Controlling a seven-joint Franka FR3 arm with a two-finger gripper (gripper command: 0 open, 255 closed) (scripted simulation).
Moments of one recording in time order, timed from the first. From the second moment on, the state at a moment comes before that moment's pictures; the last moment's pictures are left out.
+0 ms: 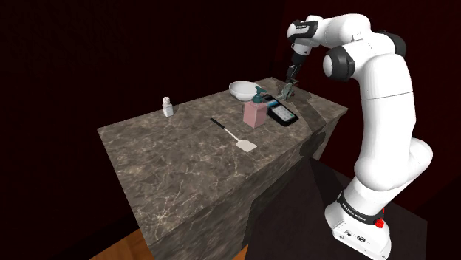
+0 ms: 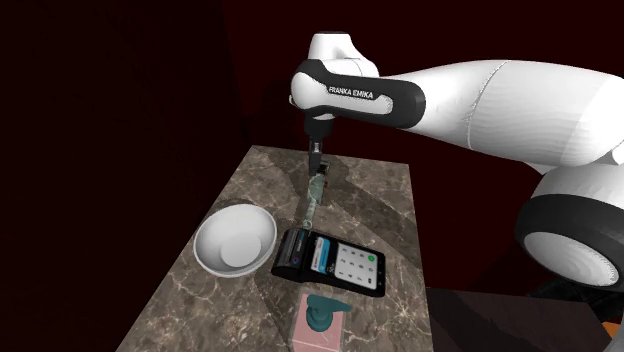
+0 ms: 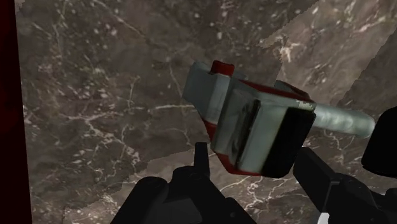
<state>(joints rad) -0.33 0.60 -0.55 -1.26 0.44 1.79 -0.97</state>
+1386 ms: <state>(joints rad) -0.37 0.62 -0.55 -1.06 0.43 1.61 -0.93</state>
